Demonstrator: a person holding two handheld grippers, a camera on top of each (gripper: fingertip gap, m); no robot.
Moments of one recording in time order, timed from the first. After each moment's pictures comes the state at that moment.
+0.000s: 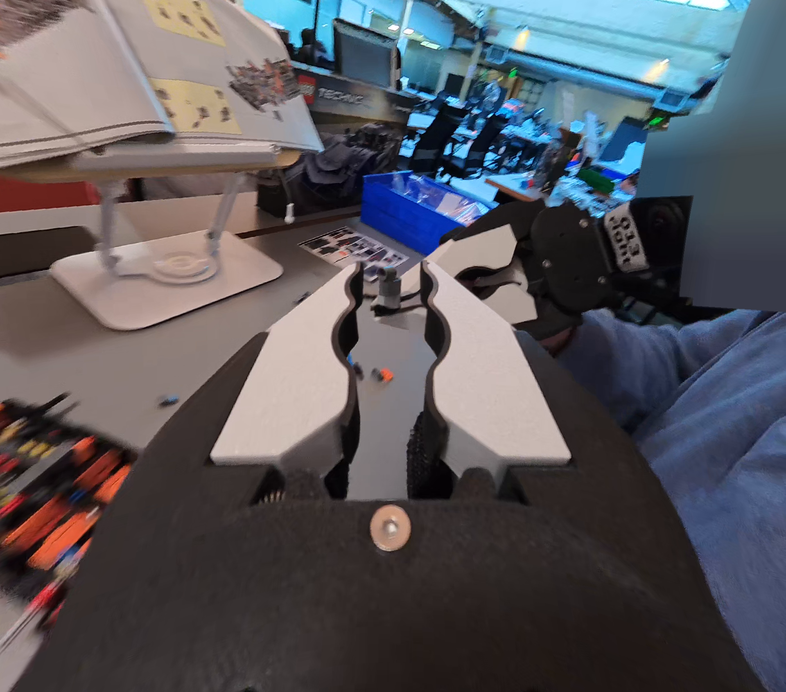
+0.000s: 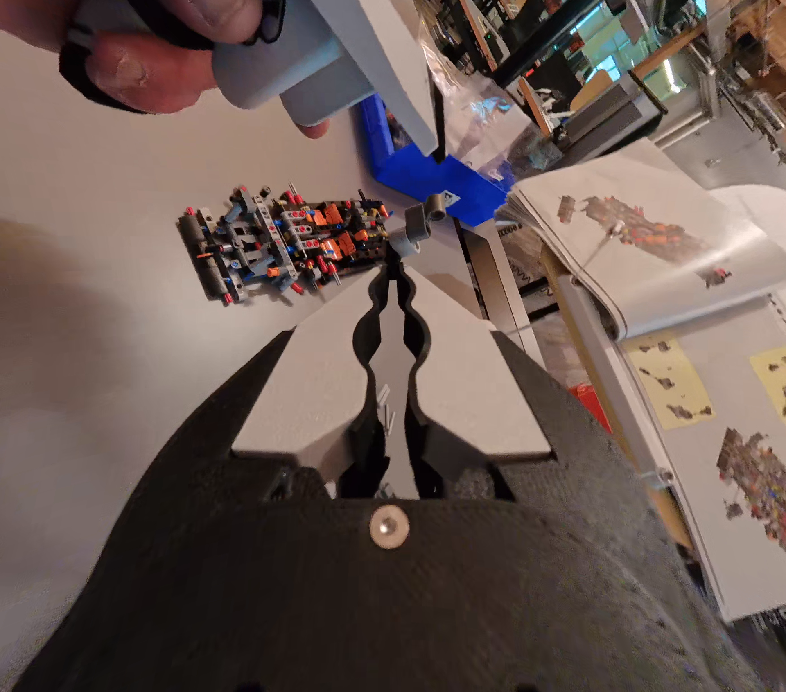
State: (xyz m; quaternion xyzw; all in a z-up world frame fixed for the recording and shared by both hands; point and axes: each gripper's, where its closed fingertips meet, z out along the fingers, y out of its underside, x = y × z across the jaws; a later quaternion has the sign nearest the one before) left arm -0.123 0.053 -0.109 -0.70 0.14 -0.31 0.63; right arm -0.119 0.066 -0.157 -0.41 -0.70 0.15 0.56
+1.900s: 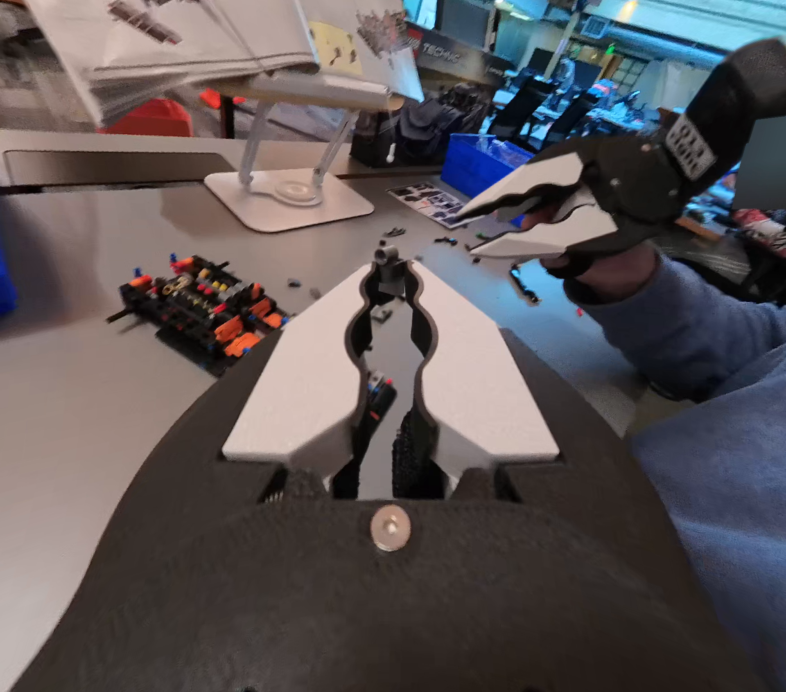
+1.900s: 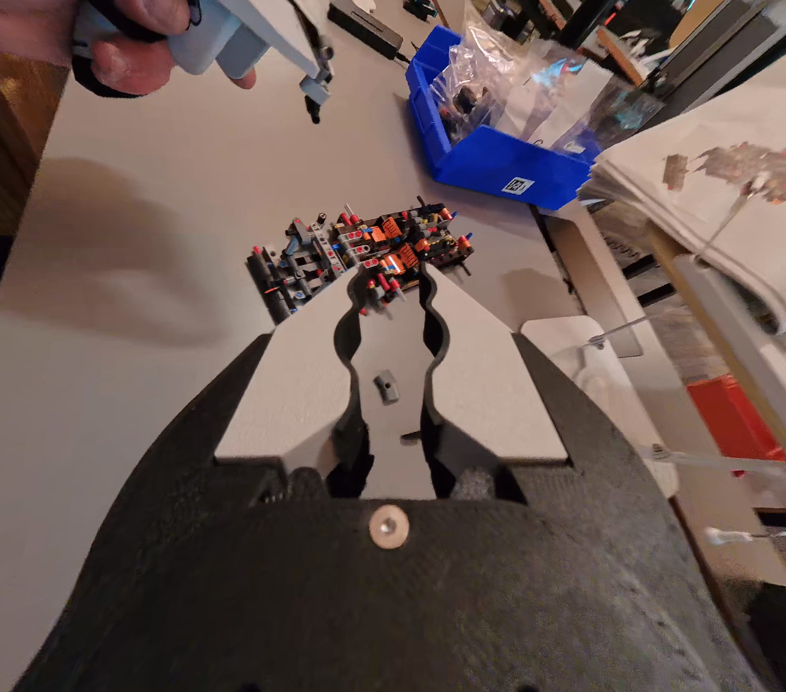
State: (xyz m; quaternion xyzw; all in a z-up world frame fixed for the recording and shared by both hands) left arm -0.224 0.007 -0.159 -0.74 0.07 -0.25 0.62; right arm -0.139 0.056 -0.176 -0.48 -0.68 0.25 0.49
